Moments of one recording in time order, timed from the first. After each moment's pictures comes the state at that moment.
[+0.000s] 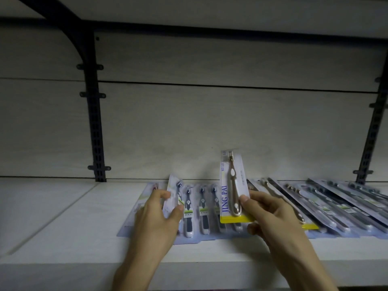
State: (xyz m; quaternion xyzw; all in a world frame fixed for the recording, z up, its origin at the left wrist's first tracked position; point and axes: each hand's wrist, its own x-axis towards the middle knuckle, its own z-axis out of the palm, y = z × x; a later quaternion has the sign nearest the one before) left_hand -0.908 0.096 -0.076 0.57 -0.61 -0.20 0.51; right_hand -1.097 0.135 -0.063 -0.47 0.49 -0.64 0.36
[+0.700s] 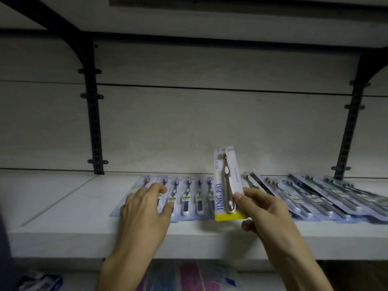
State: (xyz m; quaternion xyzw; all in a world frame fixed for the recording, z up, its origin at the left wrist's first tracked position) left_hand -0.924 0.135 -0.075 0.59 -0.67 0.01 0.45; right_hand -1.126 0.181 -0.060 -0.47 0.48 -0.65 0.36
